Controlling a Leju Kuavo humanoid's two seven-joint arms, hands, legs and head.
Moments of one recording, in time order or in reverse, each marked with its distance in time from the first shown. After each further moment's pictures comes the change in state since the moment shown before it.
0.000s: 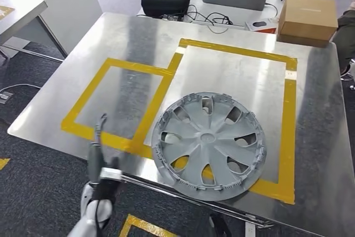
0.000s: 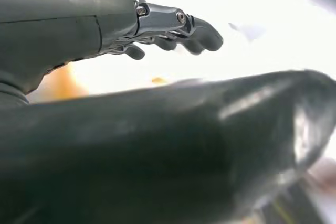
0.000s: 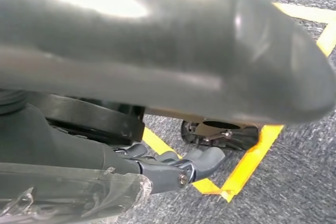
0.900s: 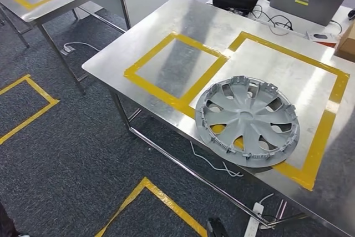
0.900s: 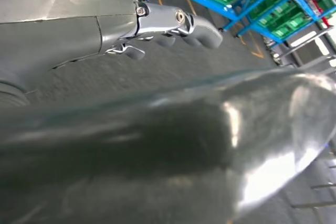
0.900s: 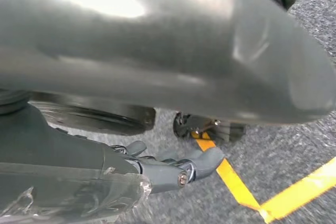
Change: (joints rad) left arm 0.020 0.043 0.887 0.291 0.151 0.076 -0.006; right arm 0.011 -0.011 -0.008 0.001 0.013 0.016 0.006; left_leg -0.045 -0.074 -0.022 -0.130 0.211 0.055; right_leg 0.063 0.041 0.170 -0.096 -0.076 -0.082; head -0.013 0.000
